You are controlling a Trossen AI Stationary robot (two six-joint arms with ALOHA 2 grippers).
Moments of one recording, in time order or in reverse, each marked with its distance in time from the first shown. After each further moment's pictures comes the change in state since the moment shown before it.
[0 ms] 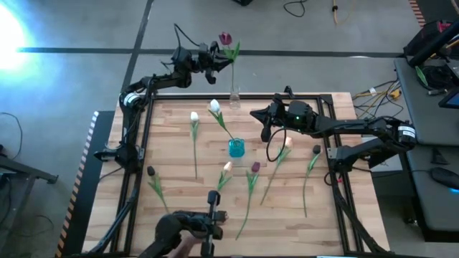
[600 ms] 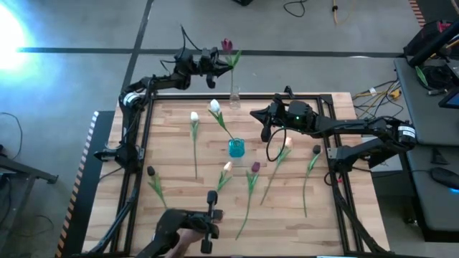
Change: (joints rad) left arm 0.017 0.001 -0.048 -0.156 0.035 0.135; right arm 0.000 0.000 0.000 -0.004 0.000 0.010
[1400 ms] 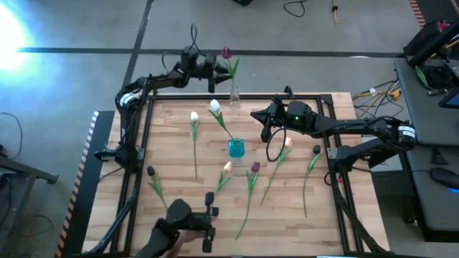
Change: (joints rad) left arm 0.004 -0.063 -0.011 -0.527 -0.067 0.395; right arm 0.000 0.000 0.000 -0.029 0.009 -0.004
